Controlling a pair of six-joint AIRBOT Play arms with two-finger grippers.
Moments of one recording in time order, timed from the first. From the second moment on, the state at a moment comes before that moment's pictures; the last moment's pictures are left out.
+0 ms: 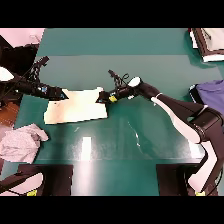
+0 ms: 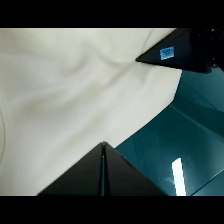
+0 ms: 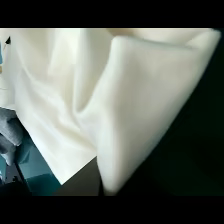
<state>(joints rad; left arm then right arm) 0.06 -1.20 1.10 0.91 -1.24 -1.16 0.52 -1.91 1.52 -0.43 0.93 1.21</state>
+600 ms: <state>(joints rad) 0.00 -1.20 1.10 0.81 -1.20 -1.18 -0.04 -1.53 1.54 -0.81 1.09 1.35</state>
